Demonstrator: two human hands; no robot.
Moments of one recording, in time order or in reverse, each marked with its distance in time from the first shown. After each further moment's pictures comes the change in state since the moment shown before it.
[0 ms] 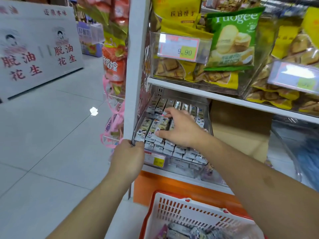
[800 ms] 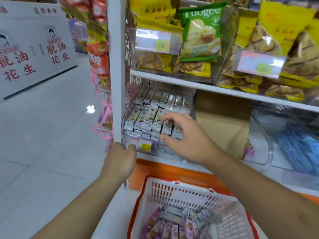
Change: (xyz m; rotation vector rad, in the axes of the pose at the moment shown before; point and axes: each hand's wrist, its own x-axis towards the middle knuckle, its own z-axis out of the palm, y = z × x) left_hand -0.035 -0.019 0.013 0.173 0.019 -0.022; right_hand -0.122 0.016 -0.022 0.174 0.174 -0.291
